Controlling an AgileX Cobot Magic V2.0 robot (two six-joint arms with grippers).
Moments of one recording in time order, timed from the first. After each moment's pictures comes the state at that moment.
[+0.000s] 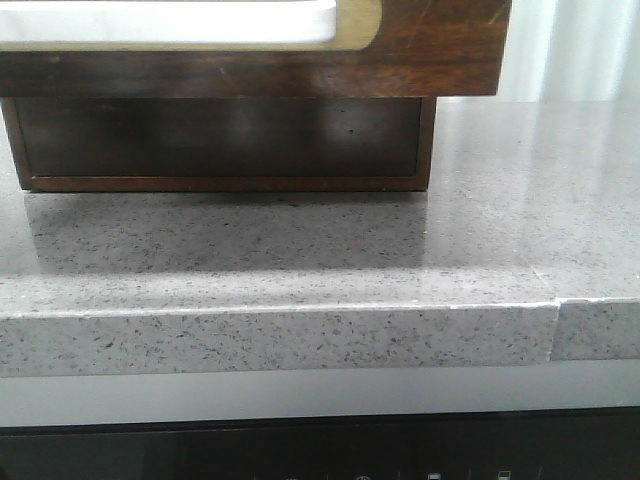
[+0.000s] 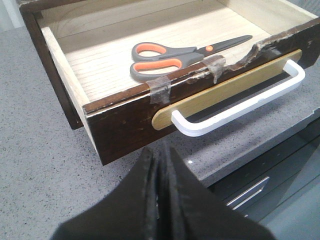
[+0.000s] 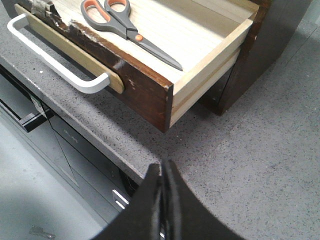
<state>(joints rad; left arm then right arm) -0.39 0.43 -0.84 -0.11 0.91 0.16 0.59 0.61 -0.93 0.10 0.87 -0.14</state>
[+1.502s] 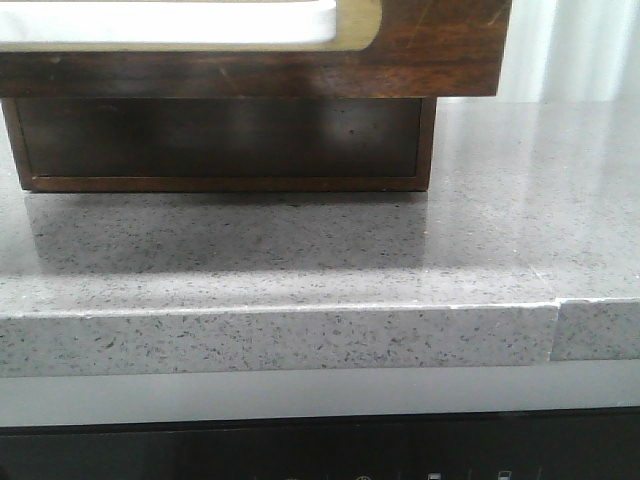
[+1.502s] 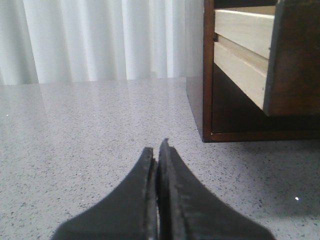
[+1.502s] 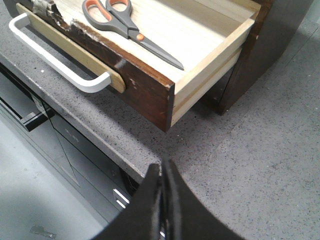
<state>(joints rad) 0.01 0.00 0.00 -0.08 0.05 0.13 0.59 0.61 -0.93 0.10 0.87 -0.14</state>
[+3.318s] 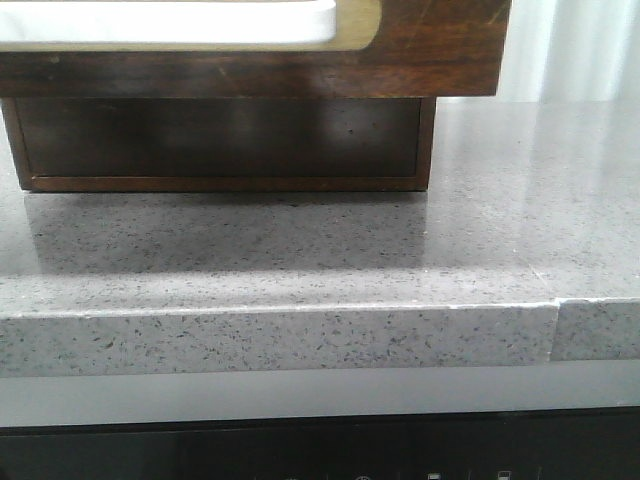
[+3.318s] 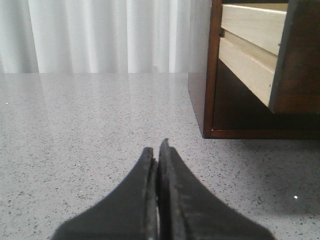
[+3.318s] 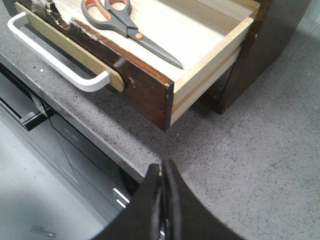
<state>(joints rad) 0.01 0.00 0.00 -0.06 0.07 0.08 0.59 0.60 -0.93 0.10 0.87 -0.14</state>
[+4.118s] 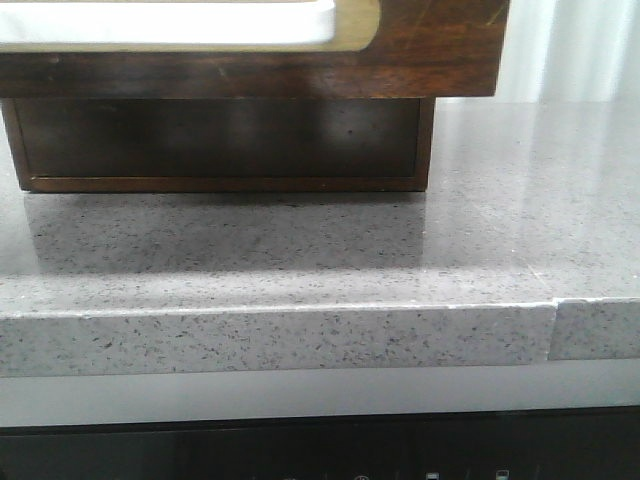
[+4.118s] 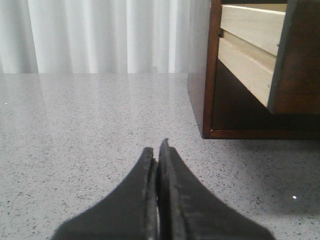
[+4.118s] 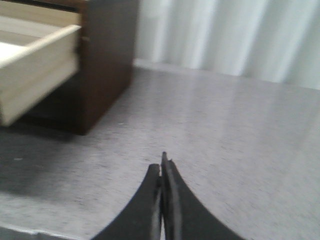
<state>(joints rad) 0.01 0.00 0.00 -0.06 0.07 0.08 0.09 0.06 -0.27 0.08 0.35 -0.14</state>
